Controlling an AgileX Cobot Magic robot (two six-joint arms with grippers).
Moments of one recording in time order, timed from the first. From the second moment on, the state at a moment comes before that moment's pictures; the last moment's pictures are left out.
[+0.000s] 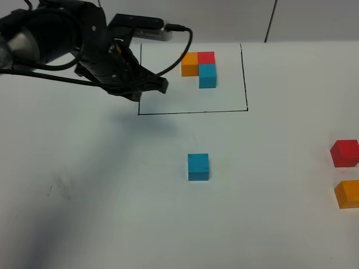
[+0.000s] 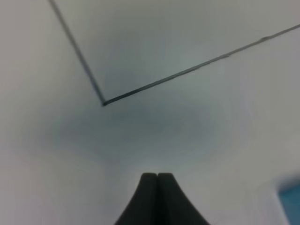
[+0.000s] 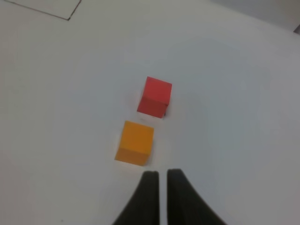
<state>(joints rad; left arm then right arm) -0.43 1.94 -1.51 0.00 0.78 -0.11 0.02 -0.01 -0.52 0.02 1.11 -0.31</state>
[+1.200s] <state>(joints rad) -0.12 0.83 -0.57 0.26 1.07 -0.48 0.02 -0.01 -0.52 0.02 1.11 -0.31</state>
